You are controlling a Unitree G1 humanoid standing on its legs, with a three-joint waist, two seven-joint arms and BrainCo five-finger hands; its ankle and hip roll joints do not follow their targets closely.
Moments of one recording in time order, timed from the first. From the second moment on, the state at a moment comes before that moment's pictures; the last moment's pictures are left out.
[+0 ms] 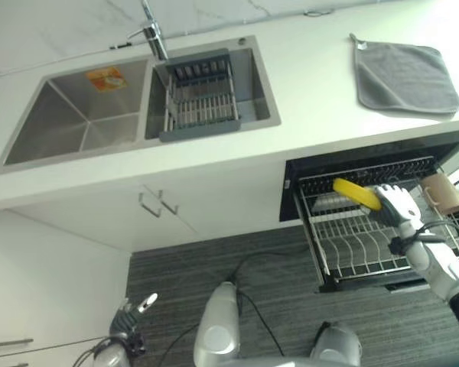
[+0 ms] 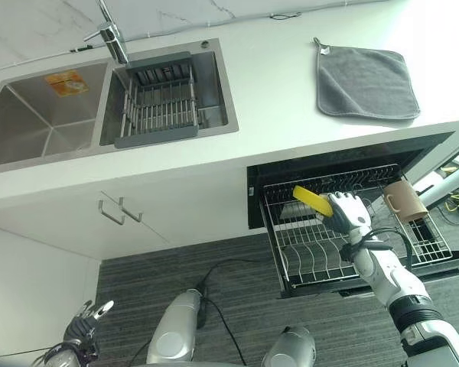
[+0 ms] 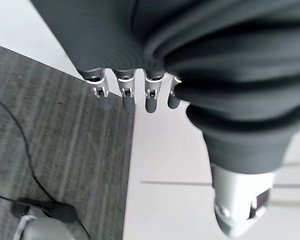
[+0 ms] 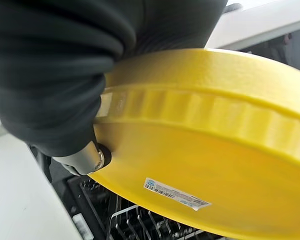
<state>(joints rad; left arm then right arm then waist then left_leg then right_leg) 0.23 0.33 0.13 0.80 -0.46 -0.16 -0.02 -0.28 -0.80 0.30 0.55 -0.58 -0.31 -0.39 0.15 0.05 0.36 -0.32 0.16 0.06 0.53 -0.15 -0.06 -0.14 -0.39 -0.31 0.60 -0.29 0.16</state>
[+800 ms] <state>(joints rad) 0.27 0.34 0.11 0.80 -0.46 -0.16 0.04 -0.47 -0.77 0.40 1.02 -0.66 -0.22 -0.38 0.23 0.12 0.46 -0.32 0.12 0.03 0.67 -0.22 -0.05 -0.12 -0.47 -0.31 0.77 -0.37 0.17</state>
